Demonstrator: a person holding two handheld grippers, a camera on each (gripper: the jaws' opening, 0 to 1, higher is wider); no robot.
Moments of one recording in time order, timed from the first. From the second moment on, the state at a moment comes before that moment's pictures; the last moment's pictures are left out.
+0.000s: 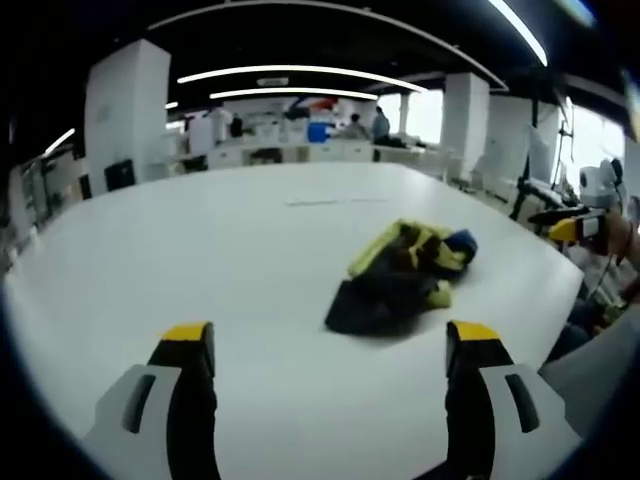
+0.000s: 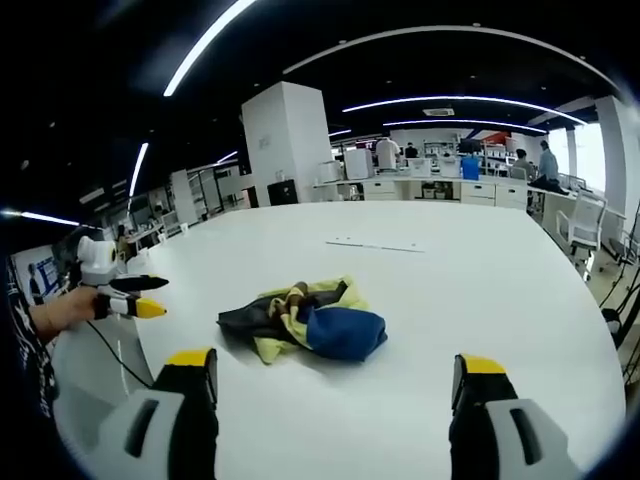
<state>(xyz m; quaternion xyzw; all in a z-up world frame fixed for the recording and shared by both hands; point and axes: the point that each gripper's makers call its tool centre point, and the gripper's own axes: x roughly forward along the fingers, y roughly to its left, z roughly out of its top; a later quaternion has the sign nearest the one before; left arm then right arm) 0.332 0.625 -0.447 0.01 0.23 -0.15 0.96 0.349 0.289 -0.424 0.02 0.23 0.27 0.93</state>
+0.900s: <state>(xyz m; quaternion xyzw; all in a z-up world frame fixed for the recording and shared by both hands) 0.340 0.572 -0.442 0.06 0.22 -0.24 0.94 0.362 0.303 -0.425 0.02 0.22 0.30 0.93</state>
